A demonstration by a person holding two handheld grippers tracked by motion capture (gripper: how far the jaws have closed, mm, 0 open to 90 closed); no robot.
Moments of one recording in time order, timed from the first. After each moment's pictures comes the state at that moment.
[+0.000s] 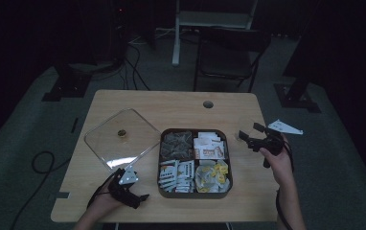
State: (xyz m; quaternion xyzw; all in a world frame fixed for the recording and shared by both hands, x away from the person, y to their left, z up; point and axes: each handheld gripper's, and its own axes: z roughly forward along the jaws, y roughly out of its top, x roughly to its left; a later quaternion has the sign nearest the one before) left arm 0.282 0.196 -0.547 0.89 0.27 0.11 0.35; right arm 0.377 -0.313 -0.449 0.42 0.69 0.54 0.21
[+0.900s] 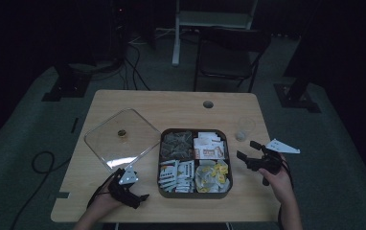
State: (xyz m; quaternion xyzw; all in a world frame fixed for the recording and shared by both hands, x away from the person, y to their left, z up) left arm 0.282 0.196 -0.547 0.89 0.27 0.11 0.35; right arm 0.338 -0.315 -0.496 0.40 0.71 0.55 0.17
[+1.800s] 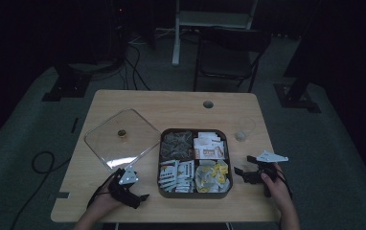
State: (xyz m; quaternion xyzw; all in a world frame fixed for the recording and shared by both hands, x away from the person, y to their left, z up) left arm 0.282 0.196 -0.547 0.89 0.27 0.11 0.35; right arm 0.328 -0.314 -0.542 0.40 0.78 0.45 0.14
